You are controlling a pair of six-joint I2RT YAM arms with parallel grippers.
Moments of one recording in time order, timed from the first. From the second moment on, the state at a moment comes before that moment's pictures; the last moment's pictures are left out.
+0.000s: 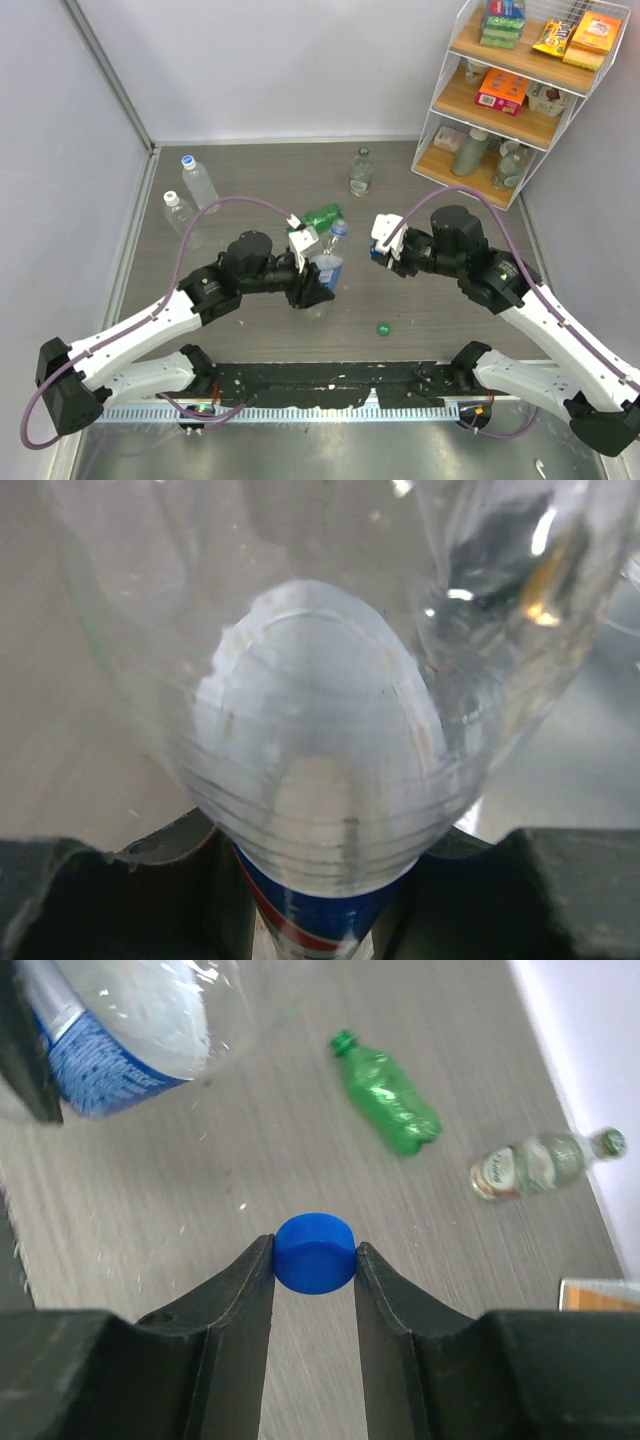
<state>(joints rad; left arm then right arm) -0.89 1.00 0.83 -0.18 0.38 -0.16 0.70 0.89 1.03 -0.56 -0.24 -0.50</state>
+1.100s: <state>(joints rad) -0.68 1.47 1.05 -0.54 0.80 0.44 0.60 1.23 1.61 -1.34 -0.62 -1.69</state>
